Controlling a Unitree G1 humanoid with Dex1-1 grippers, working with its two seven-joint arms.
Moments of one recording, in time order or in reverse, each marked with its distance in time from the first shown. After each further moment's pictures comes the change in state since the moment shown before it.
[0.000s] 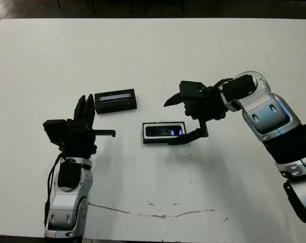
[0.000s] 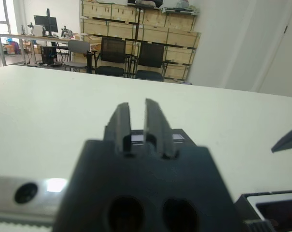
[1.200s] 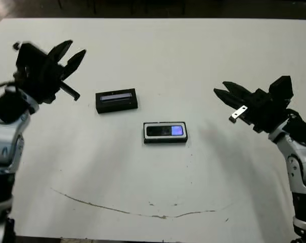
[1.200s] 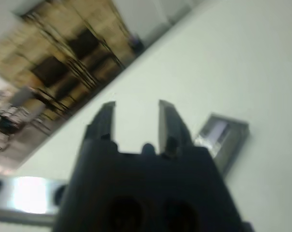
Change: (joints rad) left arm -0.655 0.711 -0.026 0.373 -0.028 0.325 -0.772; right arm 0.565 0.083 -0.578 -0.244 0.291 -0.149 -0.667
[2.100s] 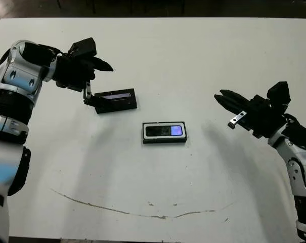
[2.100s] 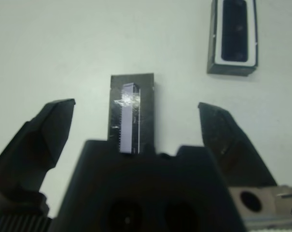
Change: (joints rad) left arm -0.428 -0.129 -0.298 0.739 0.171 -0.285 -0.593; right arm 0.015 -0.024 0.012 0.015 0.031 0.022 -0.010
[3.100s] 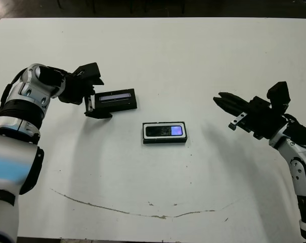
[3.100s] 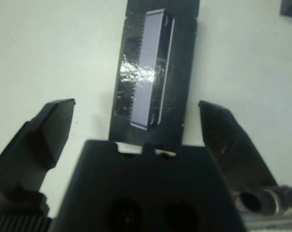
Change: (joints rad) left arm -0.001 -0.050 -0.005 0.289 0.150 -0.205 0.202; right arm 0.001 -0.030 0.001 -0.033 0.044 0.067 0.010
